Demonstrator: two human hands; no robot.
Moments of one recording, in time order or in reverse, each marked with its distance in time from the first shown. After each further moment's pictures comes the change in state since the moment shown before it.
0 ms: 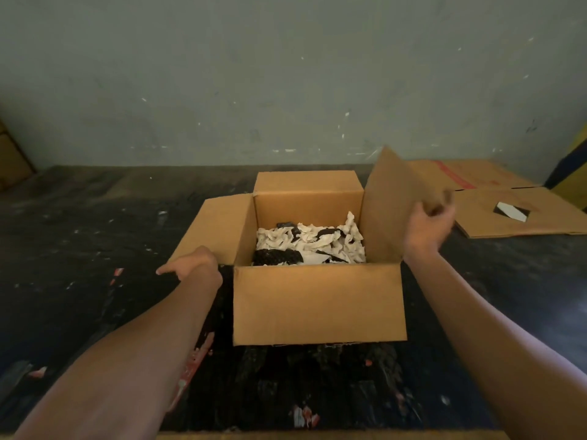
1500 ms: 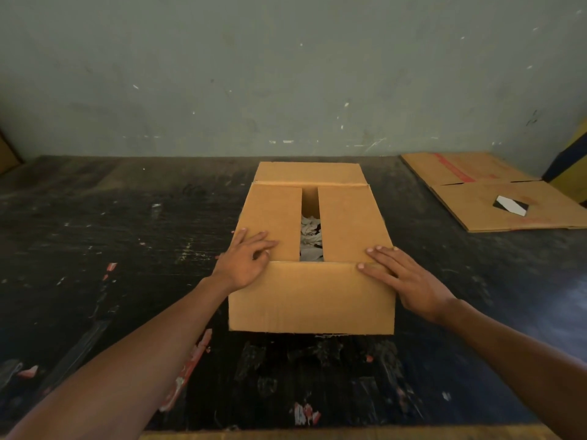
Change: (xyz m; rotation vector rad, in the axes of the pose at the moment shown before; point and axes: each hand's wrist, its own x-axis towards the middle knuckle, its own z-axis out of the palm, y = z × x) left_hand -0.029 -0.029 0.003 1.137 -0.946 1.090; right_hand 0.012 0.080 -0.083 -1.318 -1.239 -1.216
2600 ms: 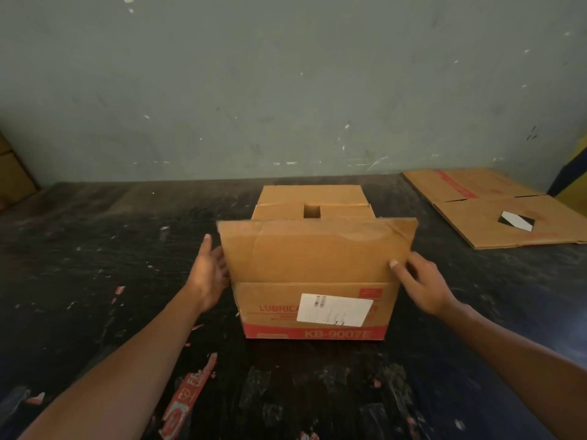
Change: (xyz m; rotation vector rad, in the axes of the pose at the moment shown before) left_hand -0.016 -0.011 -0.042 -1.272 0.174 -0.325; right_hand 0.023 0.001 -0.032 0.912 0.292 0.528
